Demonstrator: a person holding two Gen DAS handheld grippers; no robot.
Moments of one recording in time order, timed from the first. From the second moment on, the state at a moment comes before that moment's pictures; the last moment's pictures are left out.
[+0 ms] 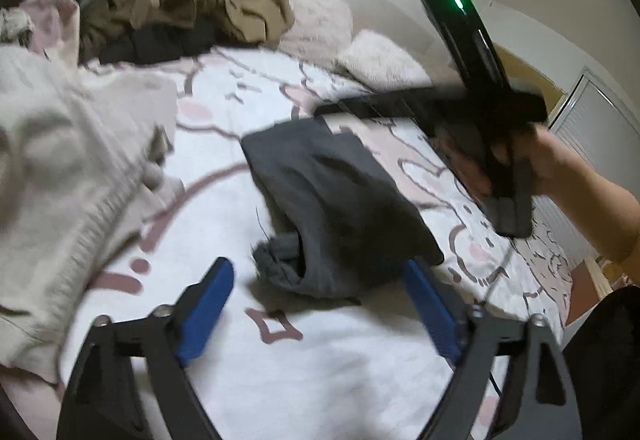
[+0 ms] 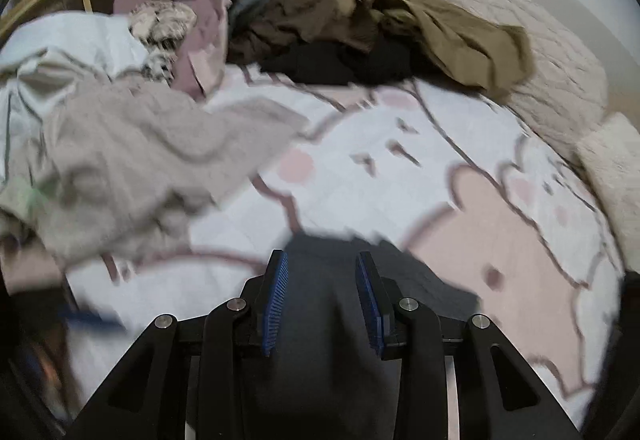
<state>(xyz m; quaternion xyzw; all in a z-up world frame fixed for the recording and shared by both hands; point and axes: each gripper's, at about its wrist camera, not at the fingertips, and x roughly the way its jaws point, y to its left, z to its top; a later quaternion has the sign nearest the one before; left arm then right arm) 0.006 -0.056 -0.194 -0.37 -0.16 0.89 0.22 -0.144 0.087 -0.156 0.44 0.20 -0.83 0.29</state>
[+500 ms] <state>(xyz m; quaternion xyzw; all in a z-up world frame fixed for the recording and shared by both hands) -0.020 -0.058 -0.235 -0.47 -0.04 0.87 0.14 -0.093 0.162 -0.223 0.45 0.18 -0.83 0.27</state>
